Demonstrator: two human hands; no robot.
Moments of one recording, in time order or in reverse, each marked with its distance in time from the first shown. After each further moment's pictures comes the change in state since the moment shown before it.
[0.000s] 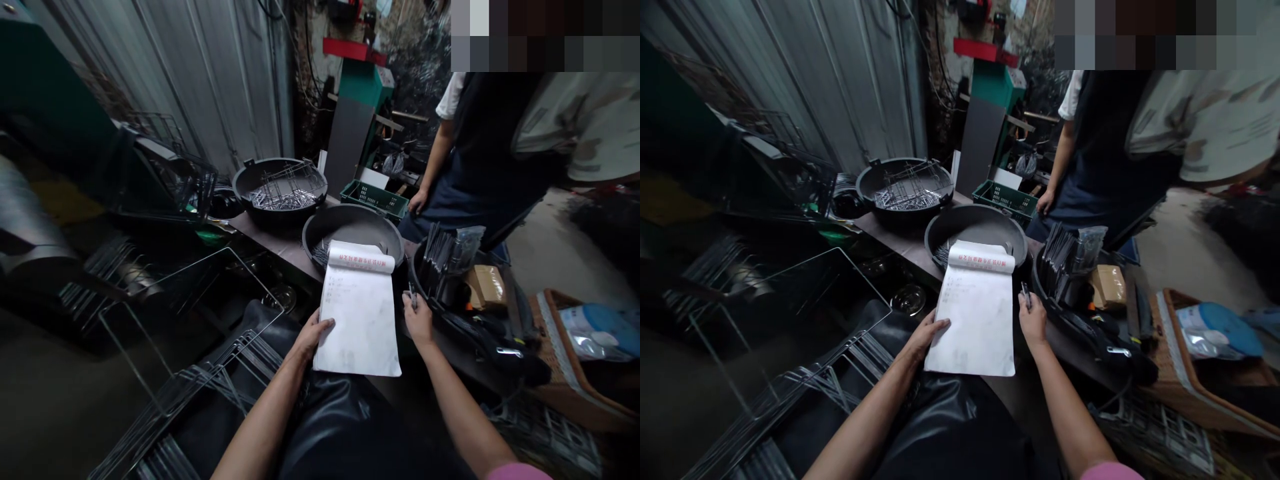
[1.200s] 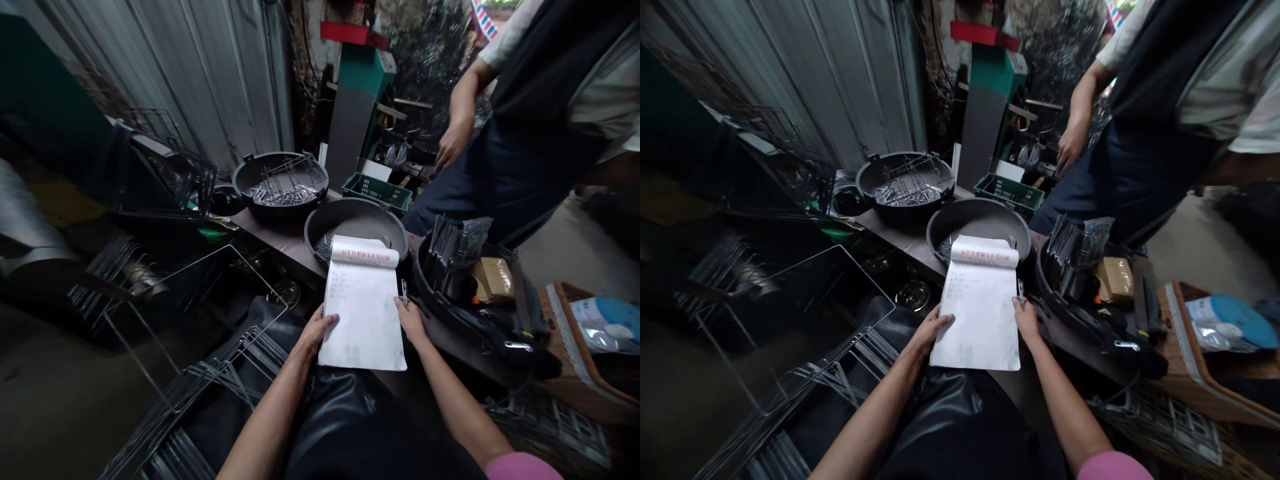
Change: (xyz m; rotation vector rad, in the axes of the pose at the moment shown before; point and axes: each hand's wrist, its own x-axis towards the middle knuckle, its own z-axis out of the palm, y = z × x) left_hand 0.004 -0.003 -0.002 -0.036 0.019 -0.024; right_hand -0.018 0.030 0.037 0.140 -0.241 0.228
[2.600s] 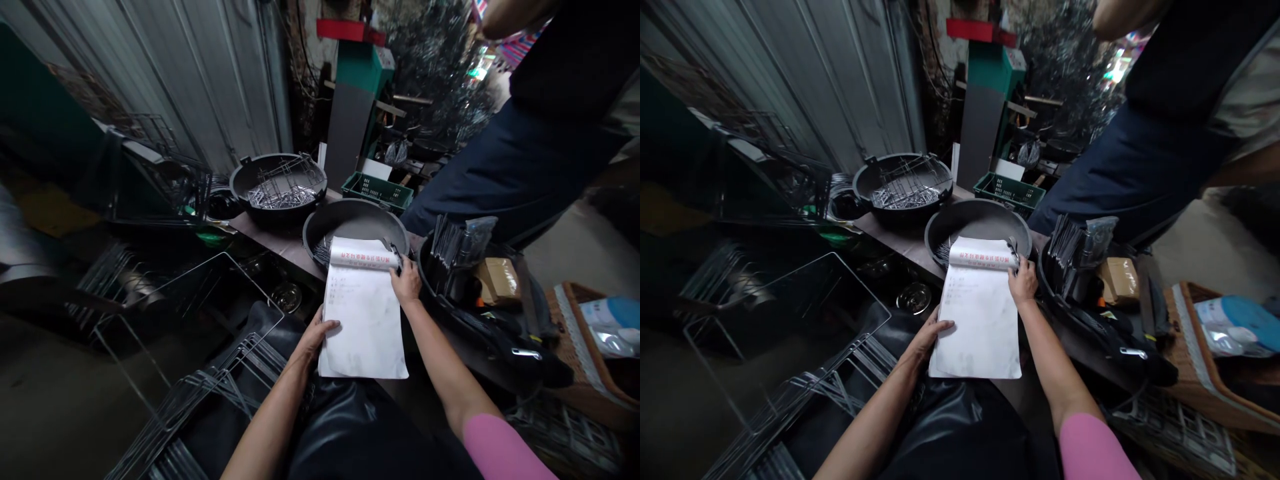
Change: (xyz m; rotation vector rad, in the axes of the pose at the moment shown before) left_hand 0.001 0.003 0.001 -0.039 -0.094 0.035; right_hand 0.065 -0.083 0.002 -0.522 0.235 -0.210
